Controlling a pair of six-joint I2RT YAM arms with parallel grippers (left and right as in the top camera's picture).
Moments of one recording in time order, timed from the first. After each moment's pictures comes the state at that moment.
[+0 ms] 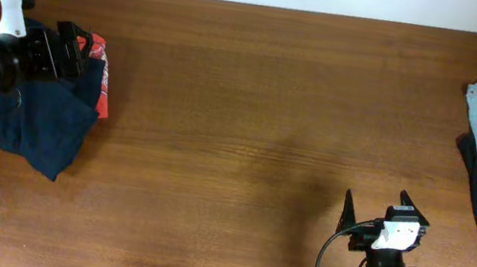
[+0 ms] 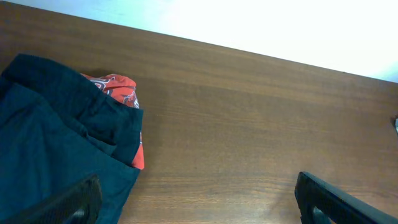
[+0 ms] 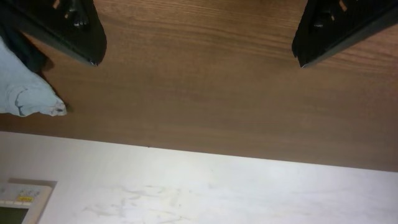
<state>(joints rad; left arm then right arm) 0.27 1.41 1.81 -1.16 0.36 -0.03 -0.03 0.01 0.01 -0.06 -0.10 -0.08</state>
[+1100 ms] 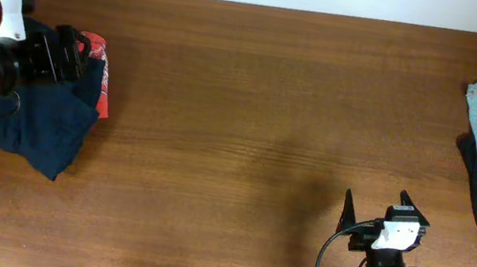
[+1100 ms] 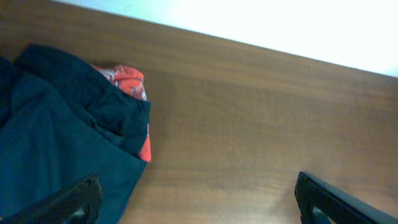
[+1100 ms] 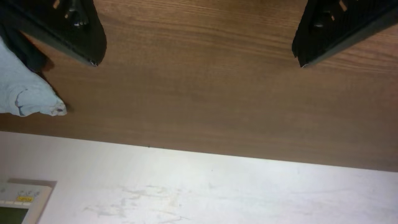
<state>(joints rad) 0.27 1.40 1.80 -1.19 0.32 -0.03 -0.03 0.01 0.01 -0.06 -0.10 -0.08</state>
